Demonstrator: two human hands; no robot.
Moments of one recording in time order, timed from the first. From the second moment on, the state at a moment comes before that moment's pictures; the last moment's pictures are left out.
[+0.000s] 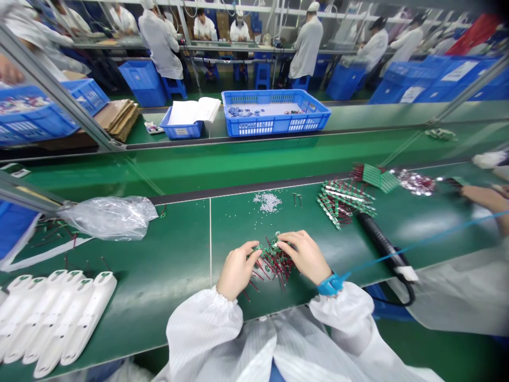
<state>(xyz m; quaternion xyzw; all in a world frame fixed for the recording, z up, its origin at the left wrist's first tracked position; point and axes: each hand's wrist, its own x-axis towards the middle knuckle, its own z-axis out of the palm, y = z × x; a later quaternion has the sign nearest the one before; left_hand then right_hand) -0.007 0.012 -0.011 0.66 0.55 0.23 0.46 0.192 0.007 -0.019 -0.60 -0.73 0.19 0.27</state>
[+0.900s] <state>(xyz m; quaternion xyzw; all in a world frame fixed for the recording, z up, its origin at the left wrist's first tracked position) -0.003 0.008 -0.005 0.64 0.55 0.24 0.48 0.153 -0.002 -0.022 -0.54 -0.72 0.16 0.41</state>
